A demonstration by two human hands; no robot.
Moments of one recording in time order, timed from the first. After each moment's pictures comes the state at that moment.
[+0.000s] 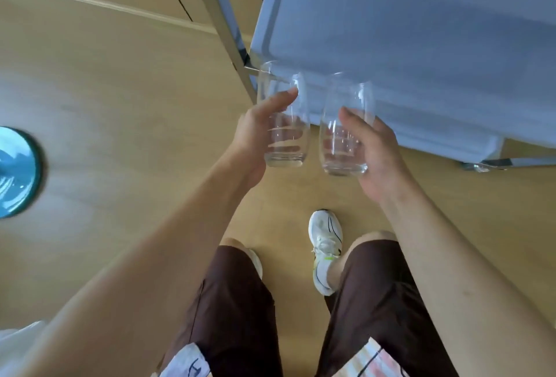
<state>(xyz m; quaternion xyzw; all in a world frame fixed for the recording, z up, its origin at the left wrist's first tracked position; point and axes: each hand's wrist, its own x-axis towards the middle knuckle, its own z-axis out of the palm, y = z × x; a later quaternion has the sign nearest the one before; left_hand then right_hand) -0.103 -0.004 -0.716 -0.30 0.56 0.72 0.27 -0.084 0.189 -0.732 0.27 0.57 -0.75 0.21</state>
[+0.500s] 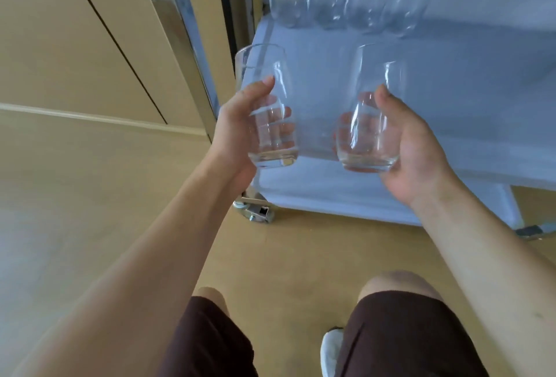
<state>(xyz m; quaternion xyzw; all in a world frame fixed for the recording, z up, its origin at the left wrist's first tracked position) -0.197 -0.014 -0.781 -0.05 0.53 0.83 0.17 -0.165 0.203 -0.779 0.10 0.56 -0.82 0.08</state>
